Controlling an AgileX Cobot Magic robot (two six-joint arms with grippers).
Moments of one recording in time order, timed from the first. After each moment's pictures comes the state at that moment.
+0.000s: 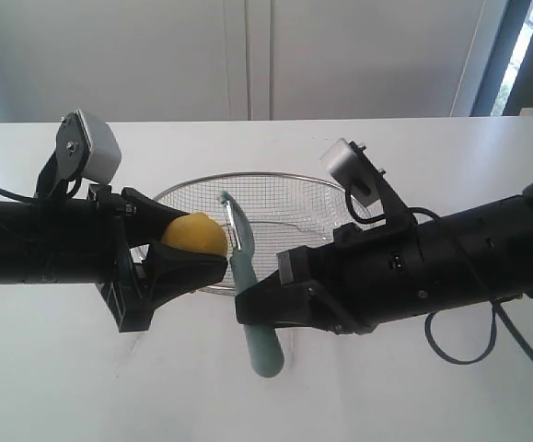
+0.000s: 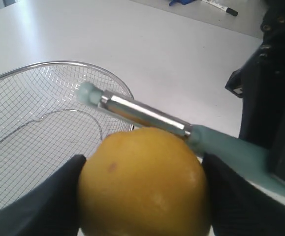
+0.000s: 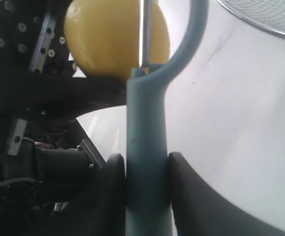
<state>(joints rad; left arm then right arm) -0.43 1.38 -0.62 -1.78 0.74 2.11 0.43 1.42 -0.69 1.43 0.87 -0.98</state>
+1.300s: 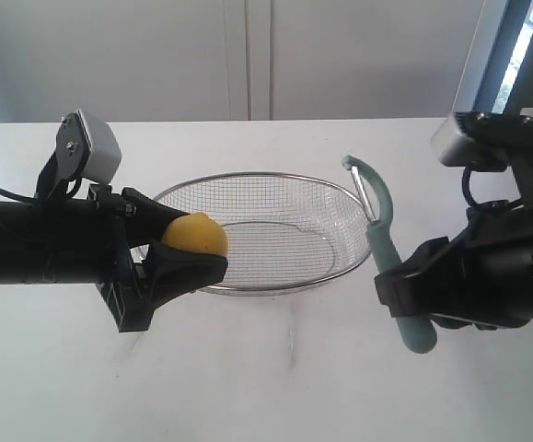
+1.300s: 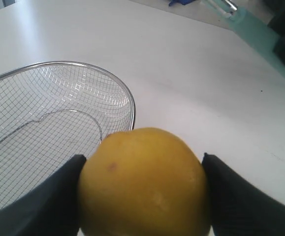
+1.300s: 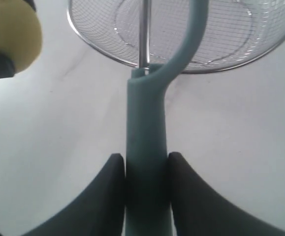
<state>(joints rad) -0.43 1.38 -0.62 -1.78 0.74 2.11 0.43 1.01 -0.69 0.48 0.66 -0.25</state>
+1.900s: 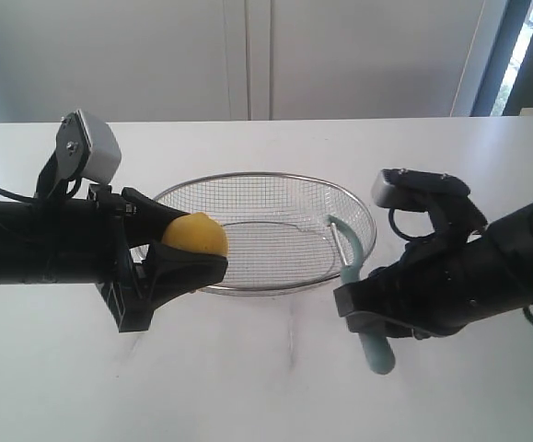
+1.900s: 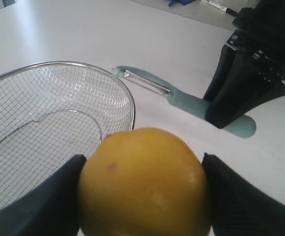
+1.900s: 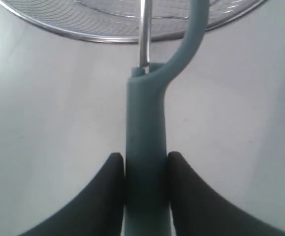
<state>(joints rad) -0.43 1.38 -0.62 -1.78 0.74 2.11 0.40 1.36 -0.69 0.67 0.57 -0.40</state>
